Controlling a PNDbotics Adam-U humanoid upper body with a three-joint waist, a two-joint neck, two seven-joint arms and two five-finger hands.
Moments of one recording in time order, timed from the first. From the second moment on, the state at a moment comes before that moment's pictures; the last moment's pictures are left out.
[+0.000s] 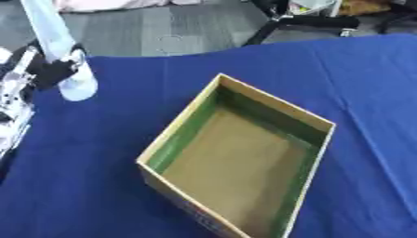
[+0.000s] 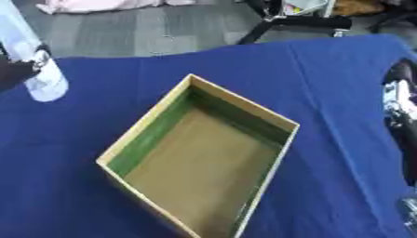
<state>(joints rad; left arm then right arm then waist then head) -0.96 0.58 -0.11 -1.39 0.03 0.38 0.09 -0.39 -0.52 0.04 -1.98 -0.18 -0.03 -0.52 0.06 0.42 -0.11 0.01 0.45</state>
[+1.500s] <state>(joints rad) -0.94 0.35 -0.33 -1.91 0.07 0.45 -0.07 -0.36 -0.53 -0.16 -1.98 -0.20 -0.02 -0.70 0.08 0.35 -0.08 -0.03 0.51</state>
